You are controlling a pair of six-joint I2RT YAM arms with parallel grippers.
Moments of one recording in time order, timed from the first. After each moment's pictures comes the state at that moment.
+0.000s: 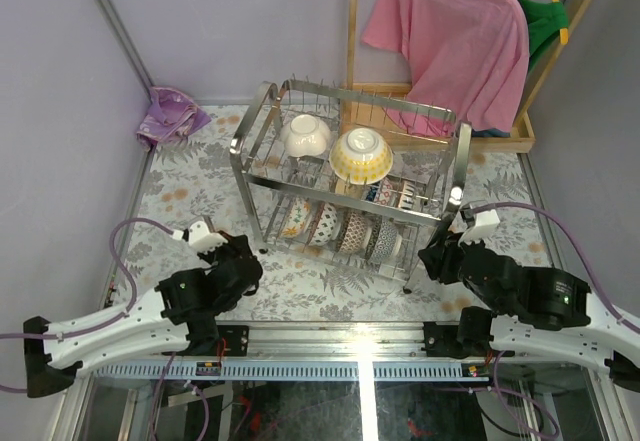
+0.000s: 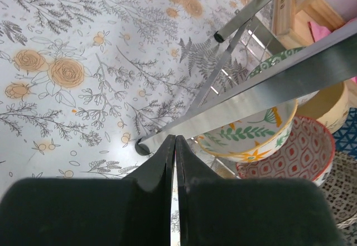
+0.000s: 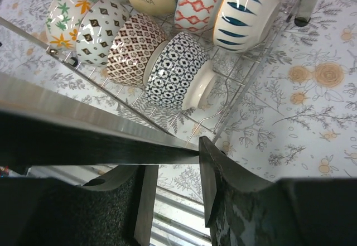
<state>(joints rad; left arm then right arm) -1.13 0.59 0.47 -0.66 -1.11 -1.26 1.23 0.49 0.86 -0.99 0.66 0.77</state>
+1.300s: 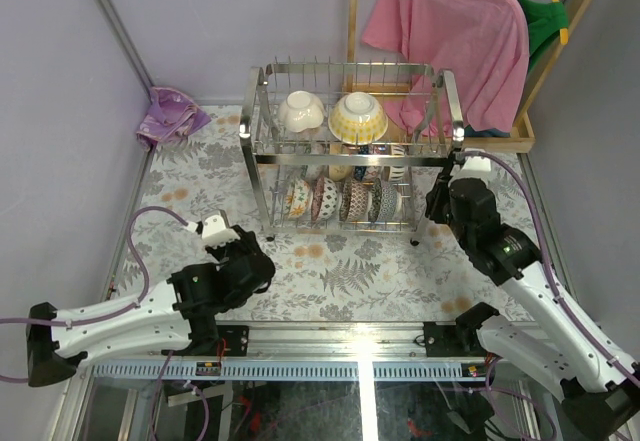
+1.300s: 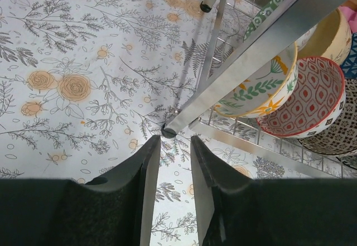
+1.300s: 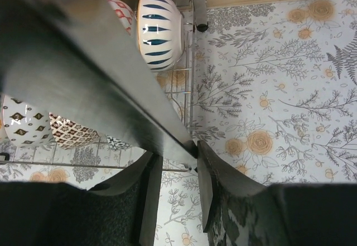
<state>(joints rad) -1.17 0.72 0.53 -0.68 -1.14 -1.20 0.55 0.81 0.84 -0.54 0.41 0.40</state>
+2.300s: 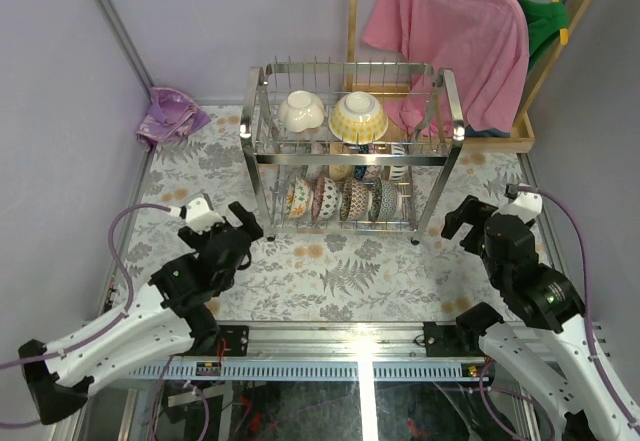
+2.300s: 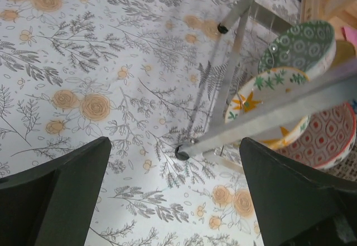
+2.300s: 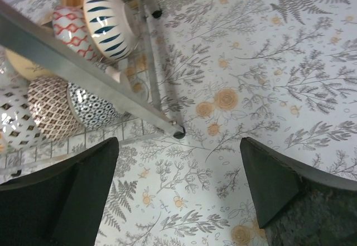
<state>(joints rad) -0.93 0.64 0.57 -0.59 -0.98 -0.95 0.51 0.49 0.82 -0.85 0.49 0.60</state>
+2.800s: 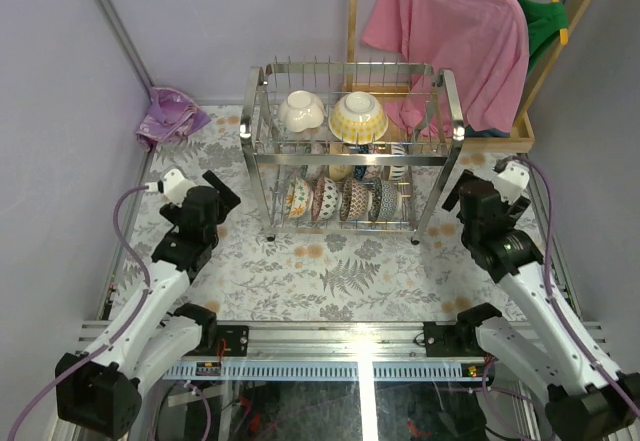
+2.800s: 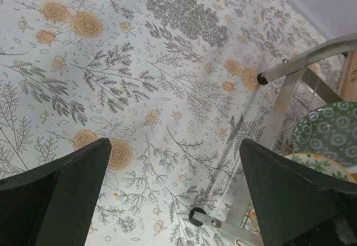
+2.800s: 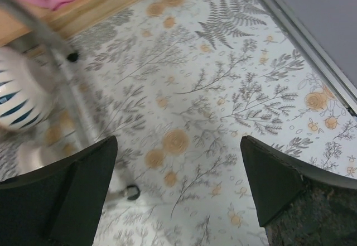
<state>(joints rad) -0.30 0.81 0.58 -0.28 -0.57 -0.75 0.40 0.76 0.78 -0.66 0.71 0.58</state>
